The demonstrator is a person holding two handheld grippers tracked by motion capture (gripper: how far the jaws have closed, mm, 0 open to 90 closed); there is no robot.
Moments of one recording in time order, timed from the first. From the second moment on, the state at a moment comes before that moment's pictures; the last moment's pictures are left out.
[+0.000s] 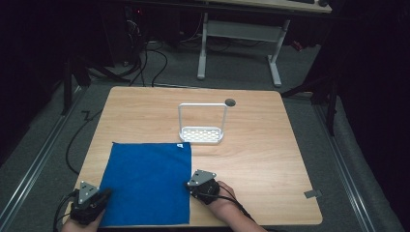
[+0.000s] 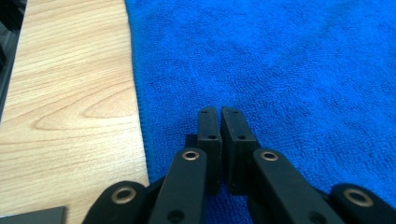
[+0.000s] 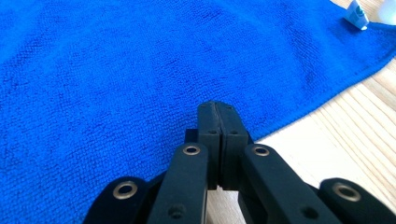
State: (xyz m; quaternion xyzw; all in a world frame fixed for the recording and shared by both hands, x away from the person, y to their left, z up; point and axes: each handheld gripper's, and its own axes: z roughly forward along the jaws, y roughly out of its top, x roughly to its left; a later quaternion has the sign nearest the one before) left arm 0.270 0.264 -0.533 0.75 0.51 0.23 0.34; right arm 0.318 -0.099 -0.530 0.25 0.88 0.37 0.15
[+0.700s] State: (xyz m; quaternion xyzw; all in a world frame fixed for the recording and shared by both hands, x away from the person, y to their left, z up) left arm 0.292 0.201 -0.530 0.82 0.42 0.17 0.36; right arm 0.302 -0.171 -0.528 0.32 0.87 0.35 0.17
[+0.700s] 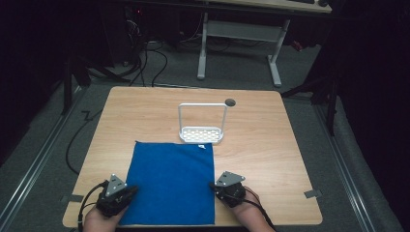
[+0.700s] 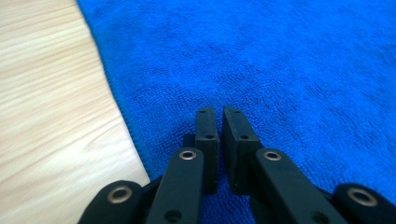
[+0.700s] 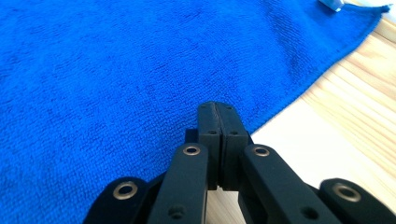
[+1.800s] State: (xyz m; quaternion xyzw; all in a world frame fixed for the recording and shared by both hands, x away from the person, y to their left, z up) left arm 0.299 0.132 -0.528 0.86 0.31 0.11 0.38; right arm 0.285 -0.249 -0.524 0.41 0.83 0.32 0.21
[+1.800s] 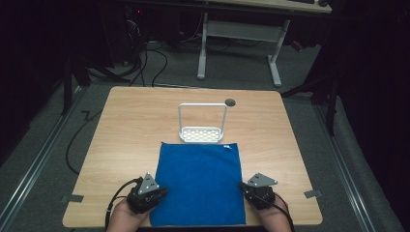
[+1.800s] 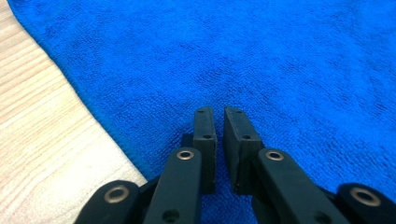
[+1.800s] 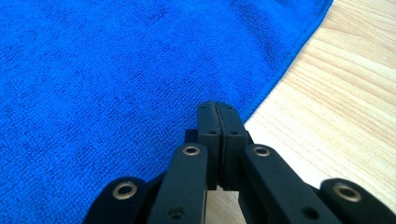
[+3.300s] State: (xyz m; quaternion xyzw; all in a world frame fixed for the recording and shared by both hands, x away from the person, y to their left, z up) left arm 0.392 0.109 -0.485 0.77 0.40 0.21 0.45; right arm 0.294 -0.260 -0.515 0.42 0.78 0.39 0.24
